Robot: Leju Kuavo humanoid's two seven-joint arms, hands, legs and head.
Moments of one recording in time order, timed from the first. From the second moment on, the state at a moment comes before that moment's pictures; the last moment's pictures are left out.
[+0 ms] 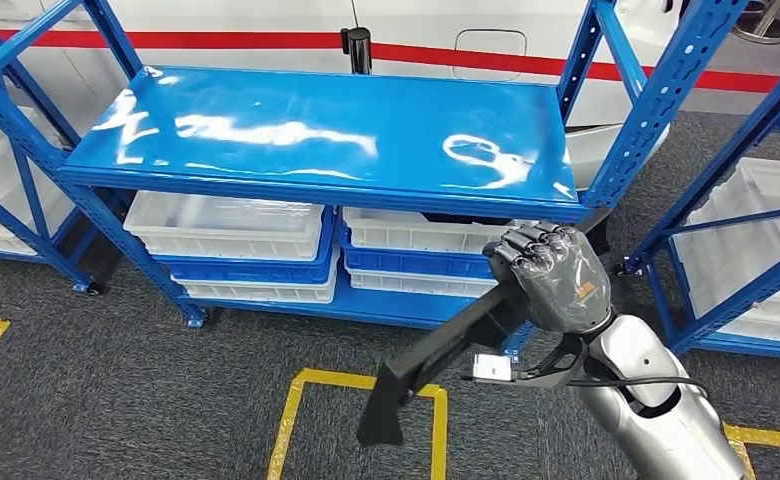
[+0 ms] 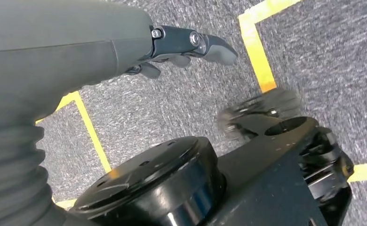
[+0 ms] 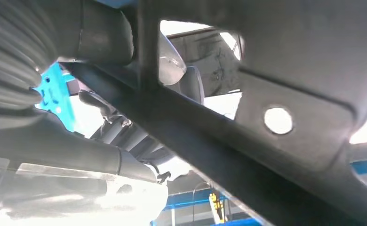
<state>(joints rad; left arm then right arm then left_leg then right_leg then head) -0.09 -0.01 -0.89 -0.16 0.47 0.07 -0.09 -0.35 -0.40 0.42 -1.57 0.98 -0.43 -0.24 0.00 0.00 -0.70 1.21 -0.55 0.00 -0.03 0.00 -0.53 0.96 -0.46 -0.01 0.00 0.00</state>
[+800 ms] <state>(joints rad) -0.10 -0.02 -0.89 -0.16 0.47 0.07 -0.09 -0.43 -0.35 0.43 -1.53 1.03 -0.42 -0.22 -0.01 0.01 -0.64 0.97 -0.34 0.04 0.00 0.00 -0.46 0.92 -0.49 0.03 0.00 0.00</state>
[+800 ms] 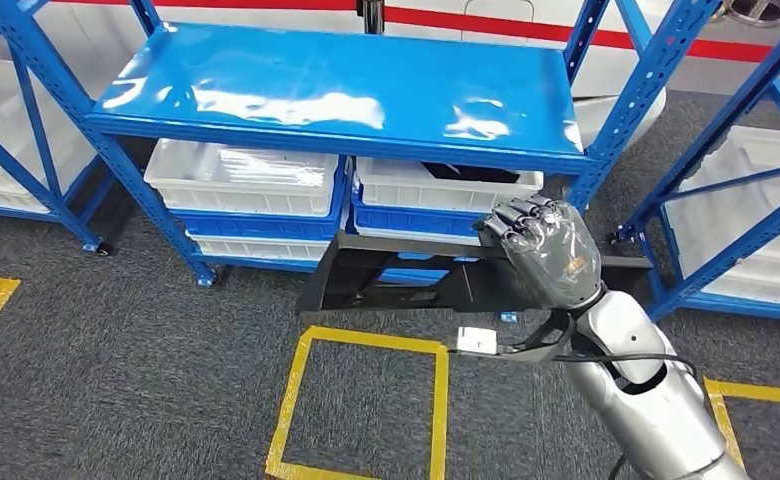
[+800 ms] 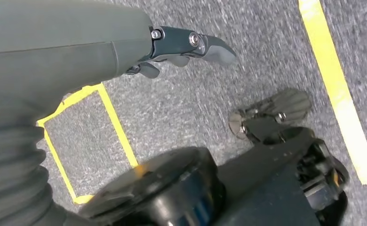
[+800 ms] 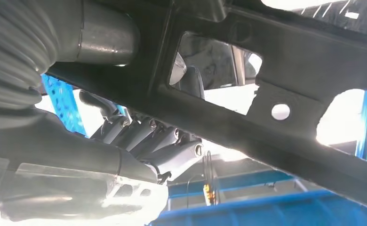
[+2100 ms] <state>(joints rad) -0.11 -0.01 -0.89 -0.16 0.49 0.07 -0.09 -0.52 -0.27 0.46 -1.42 1.03 -0.41 -0.24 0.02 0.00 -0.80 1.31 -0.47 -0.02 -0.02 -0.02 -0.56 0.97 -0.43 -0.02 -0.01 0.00</state>
